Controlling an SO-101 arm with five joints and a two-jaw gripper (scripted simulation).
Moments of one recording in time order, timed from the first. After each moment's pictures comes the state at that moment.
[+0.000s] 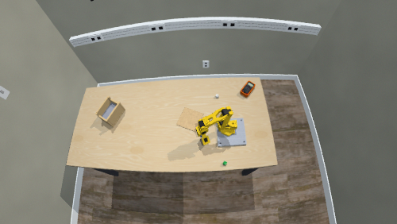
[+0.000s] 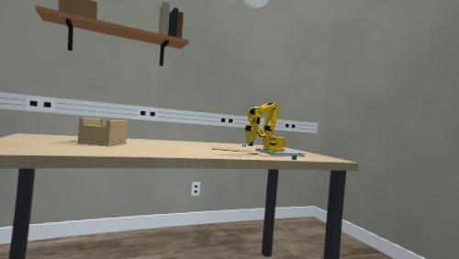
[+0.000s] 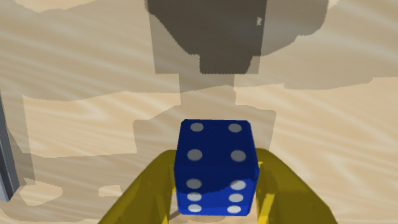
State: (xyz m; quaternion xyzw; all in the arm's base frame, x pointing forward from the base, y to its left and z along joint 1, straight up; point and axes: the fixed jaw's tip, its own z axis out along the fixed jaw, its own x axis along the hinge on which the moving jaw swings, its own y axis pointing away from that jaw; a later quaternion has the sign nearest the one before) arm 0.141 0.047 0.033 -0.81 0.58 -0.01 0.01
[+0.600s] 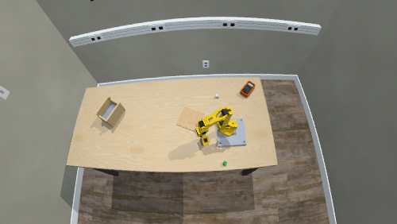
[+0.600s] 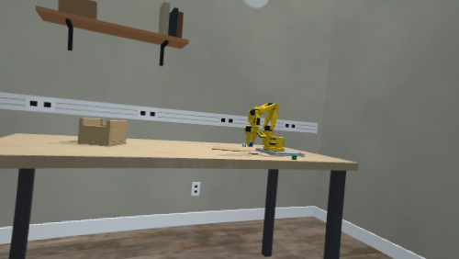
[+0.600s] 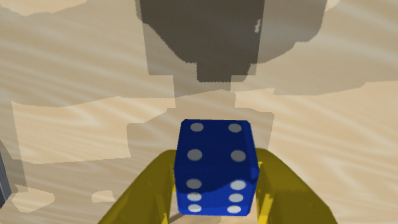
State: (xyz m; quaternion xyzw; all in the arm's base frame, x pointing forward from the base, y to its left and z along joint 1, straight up) arm 0.142 0.047 0.029 -0.81 0.58 -0.01 0.01
